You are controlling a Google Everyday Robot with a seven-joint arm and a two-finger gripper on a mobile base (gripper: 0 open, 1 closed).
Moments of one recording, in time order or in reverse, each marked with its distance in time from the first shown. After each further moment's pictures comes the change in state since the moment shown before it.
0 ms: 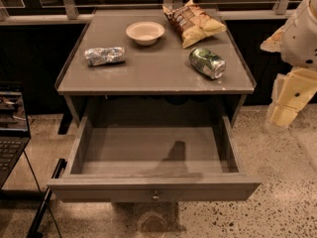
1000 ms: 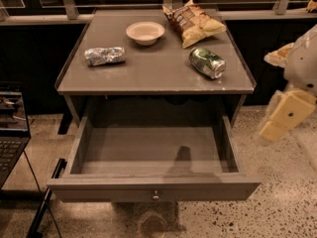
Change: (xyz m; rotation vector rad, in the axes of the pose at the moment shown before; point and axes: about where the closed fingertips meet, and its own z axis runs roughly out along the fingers) arm -0.001 0.015 0.015 0.051 -0.148 0.104
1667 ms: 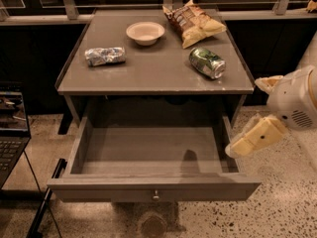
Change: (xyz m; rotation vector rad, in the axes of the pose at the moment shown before) arm 0.004 0.016 0.053 0.035 -0.212 0.205
